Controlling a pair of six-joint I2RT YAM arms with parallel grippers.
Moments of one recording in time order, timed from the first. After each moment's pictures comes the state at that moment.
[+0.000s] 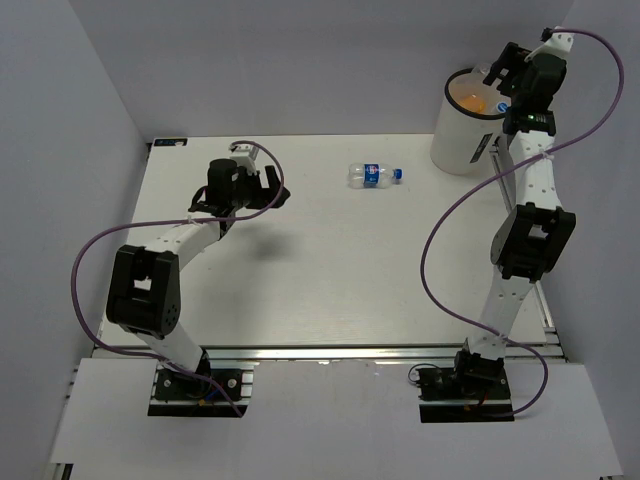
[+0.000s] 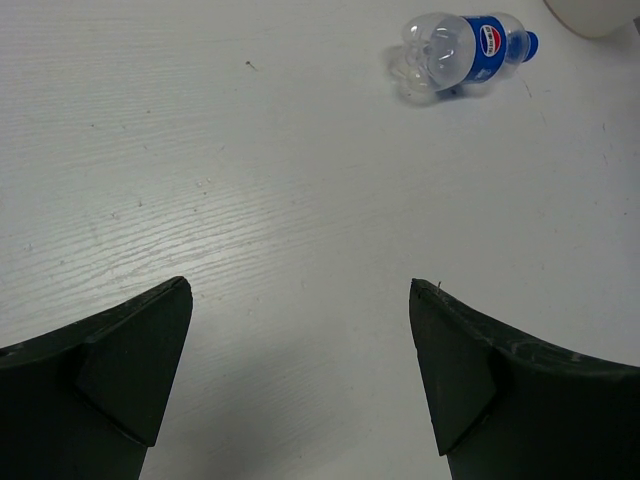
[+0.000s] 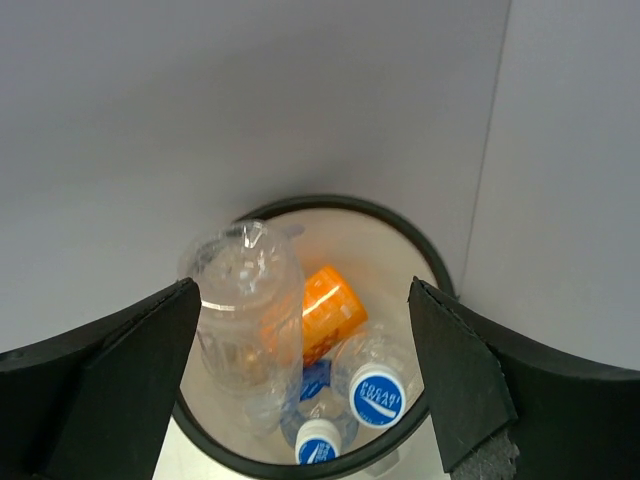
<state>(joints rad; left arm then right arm) -0.22 1.64 1.05 0.16 0.29 -0.27 -0.16 2.13 2.16 -0.06 0.00 0.21</state>
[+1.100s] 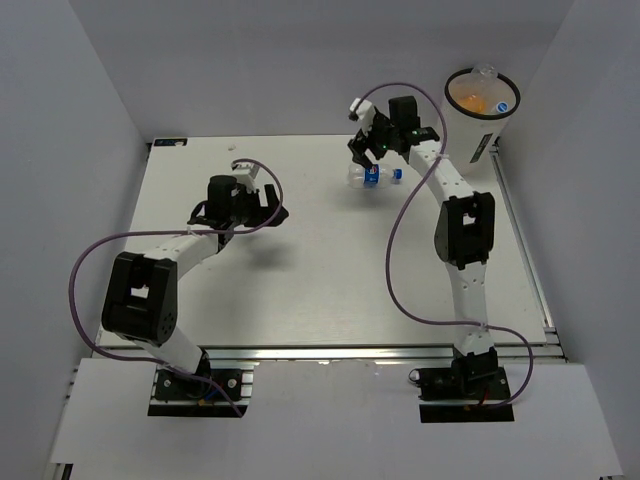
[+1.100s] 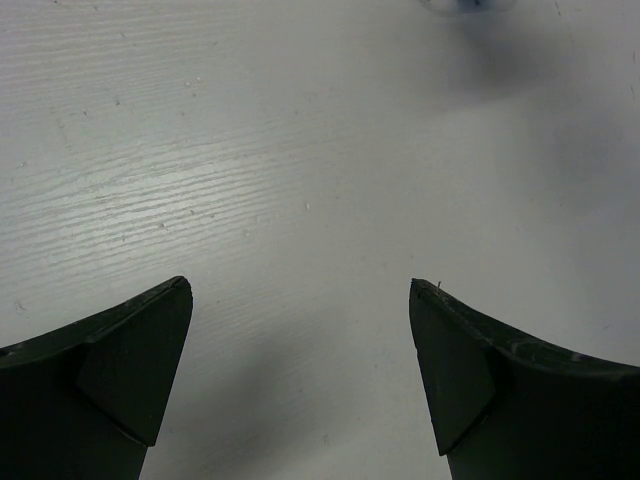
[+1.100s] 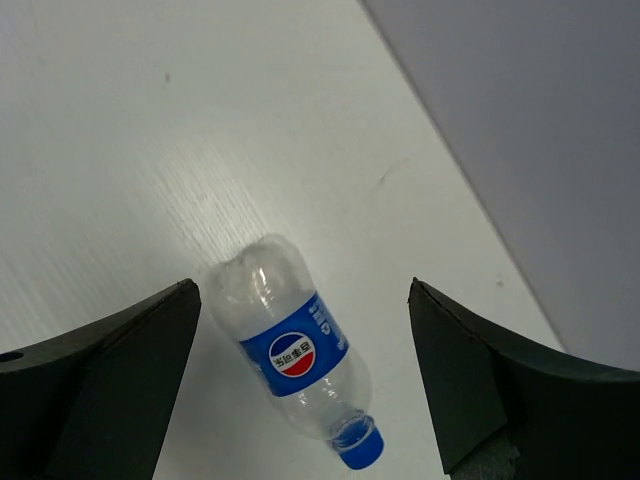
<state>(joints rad) -0.22 1.59 0.92 0.14 0.32 -0.27 0.30 2.34 2.24 -0.48 -0.49 -0.64</state>
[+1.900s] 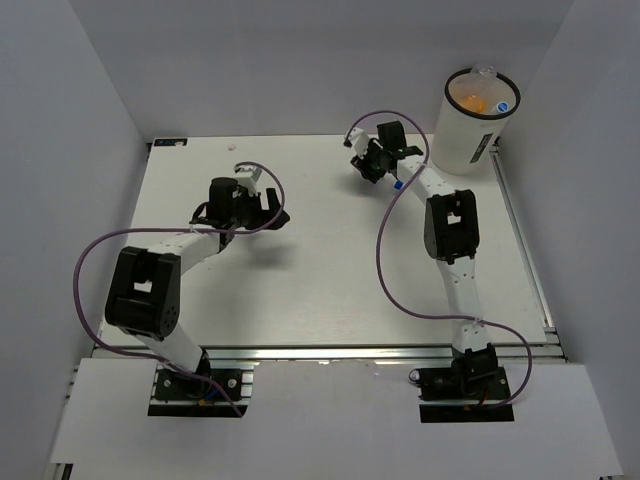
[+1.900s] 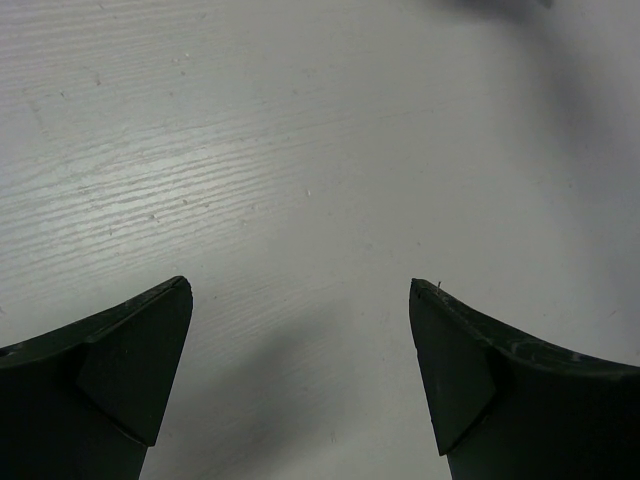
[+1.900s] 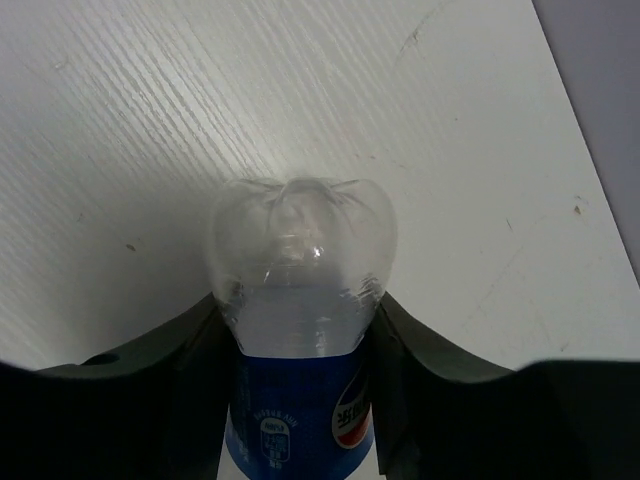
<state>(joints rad) -0.22 1.62 0.91 0.16 0.36 -0.25 0.30 2.54 2.21 -0.43 -0.27 -0.75</state>
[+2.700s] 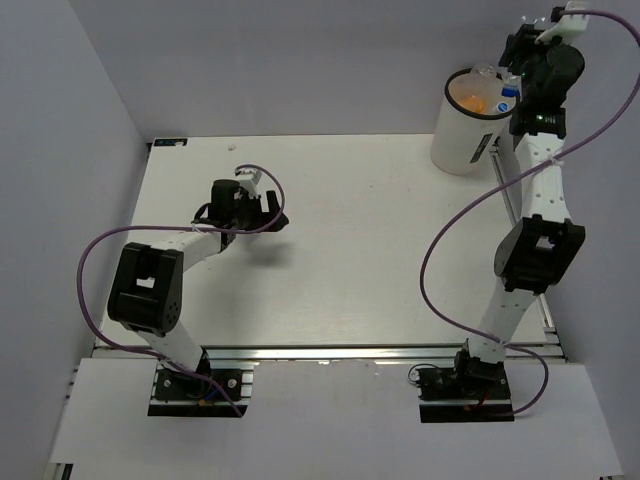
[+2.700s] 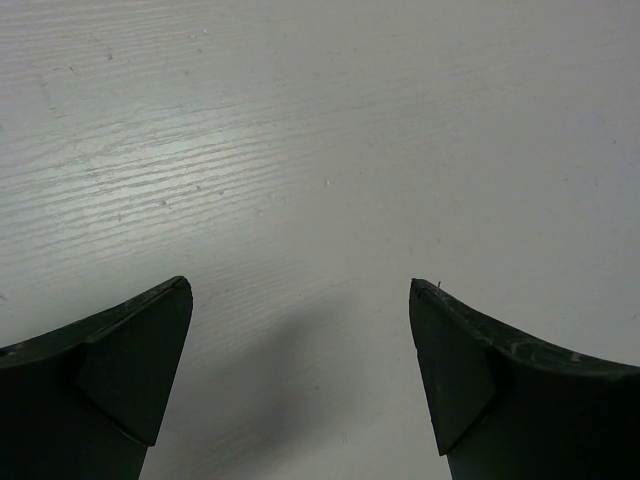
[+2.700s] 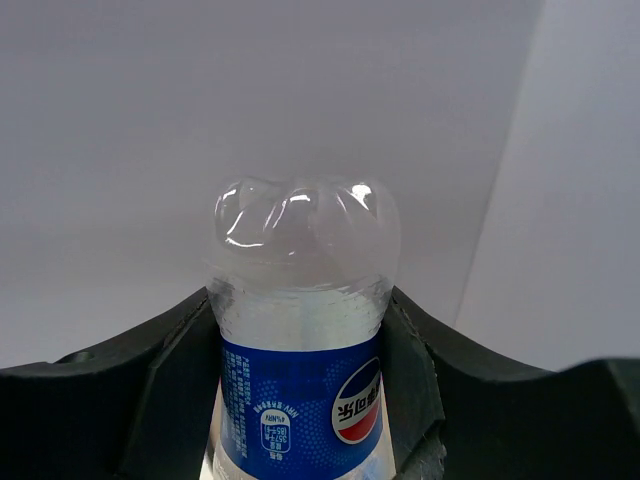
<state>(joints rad) -0.22 1.66 0.91 0.15 0.34 -0.26 -0.13 1.94 2.07 0.15 -0.08 0.04</state>
